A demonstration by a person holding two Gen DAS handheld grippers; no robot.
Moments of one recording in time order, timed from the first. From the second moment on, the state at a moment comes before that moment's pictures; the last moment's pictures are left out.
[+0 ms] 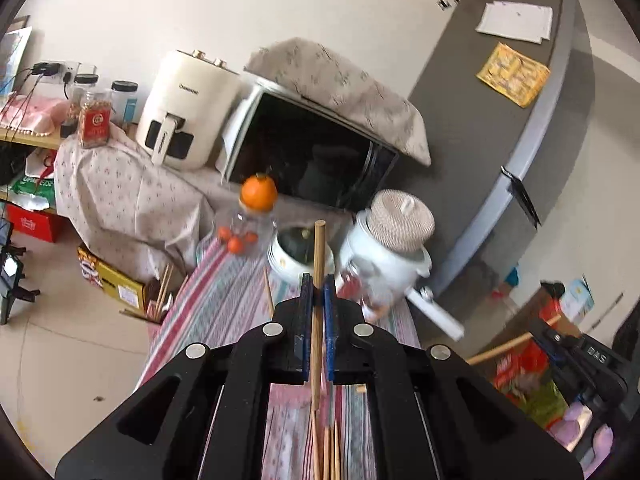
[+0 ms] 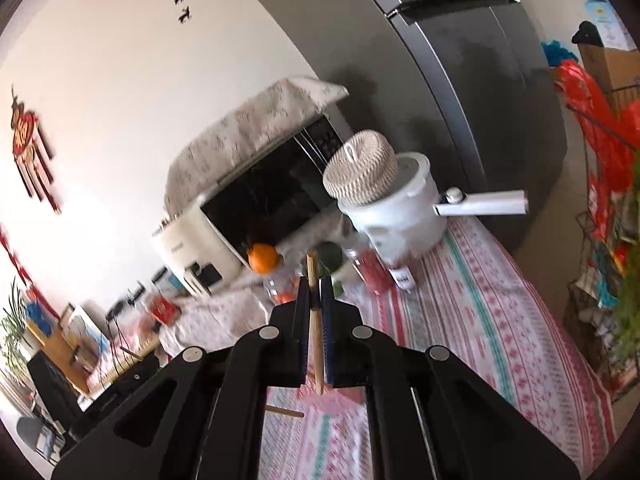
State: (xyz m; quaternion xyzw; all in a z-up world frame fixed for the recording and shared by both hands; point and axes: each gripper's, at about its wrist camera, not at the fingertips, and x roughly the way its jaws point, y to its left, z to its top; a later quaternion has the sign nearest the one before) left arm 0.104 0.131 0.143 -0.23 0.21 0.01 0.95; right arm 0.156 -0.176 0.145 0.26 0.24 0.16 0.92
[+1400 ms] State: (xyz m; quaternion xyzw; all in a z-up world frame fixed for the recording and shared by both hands) left arm 0.114 0.111 0.105 -0.16 0.21 0.09 0.96; right arm 0.191 -0.097 0.080 0.14 0.27 0.11 0.94
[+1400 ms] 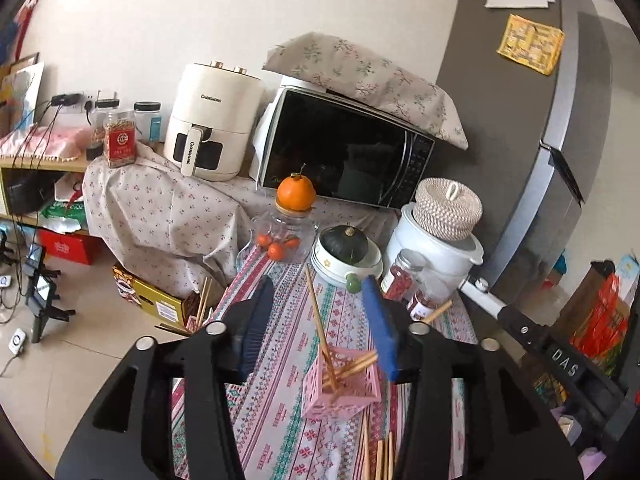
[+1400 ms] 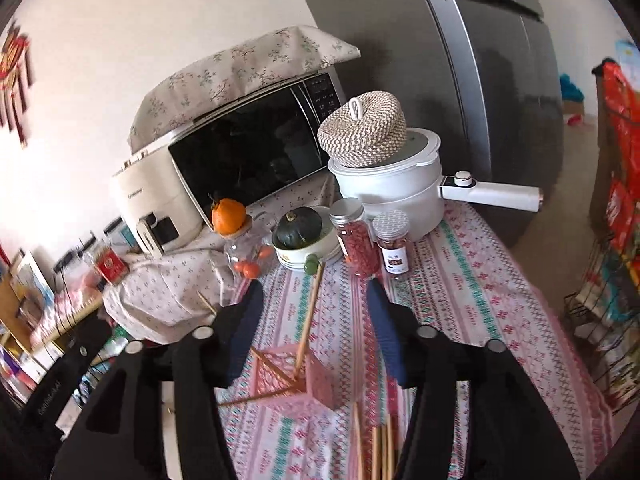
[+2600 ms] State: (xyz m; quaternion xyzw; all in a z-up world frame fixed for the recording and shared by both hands) left arm 0.085 0.062 -0.012 -0.11 0.38 0.08 0.91; right arm 0.141 -0.136 -0.049 0.04 0.43 0.03 0.90
